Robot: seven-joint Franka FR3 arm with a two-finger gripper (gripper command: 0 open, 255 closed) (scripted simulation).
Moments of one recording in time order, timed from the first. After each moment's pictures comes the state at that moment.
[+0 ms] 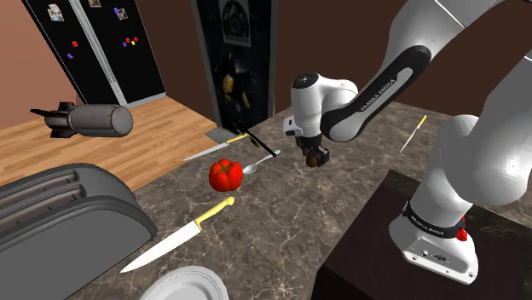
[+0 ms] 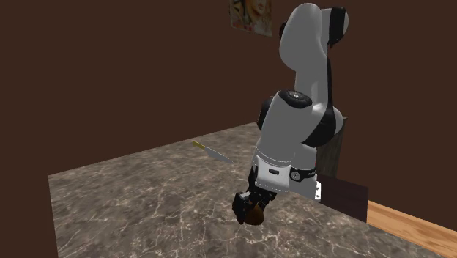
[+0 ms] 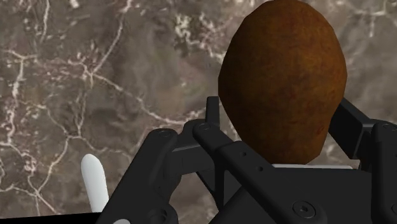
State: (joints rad) arm 0.24 -0.20 -0.17 -2.73 -0.50 2.43 -0.83
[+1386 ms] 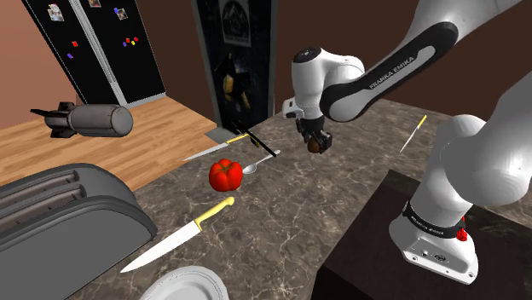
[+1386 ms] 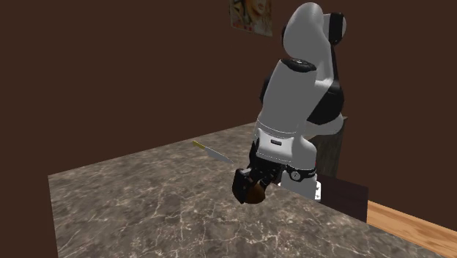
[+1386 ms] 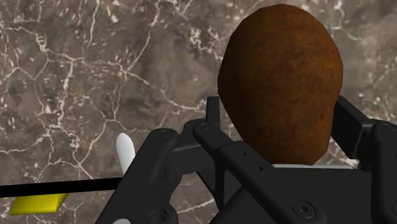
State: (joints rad) arm 0.26 -0.36 -0.17 -2.68 -0.43 2.23 -0.91
